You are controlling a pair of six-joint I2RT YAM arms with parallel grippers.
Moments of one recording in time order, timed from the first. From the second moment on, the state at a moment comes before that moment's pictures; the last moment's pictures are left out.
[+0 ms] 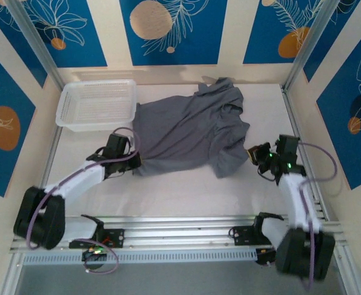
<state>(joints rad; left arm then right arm) -0.36 1.25 0.68 -0.35 0.13 -0.55 -0.19 0.87 0.59 -0.49 -0.44 1.06</state>
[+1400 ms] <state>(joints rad) -0.47 1.39 0.92 -0.46 0.09 -0.44 -0.01 1.94 1.36 -0.65 -0.22 0.62</state>
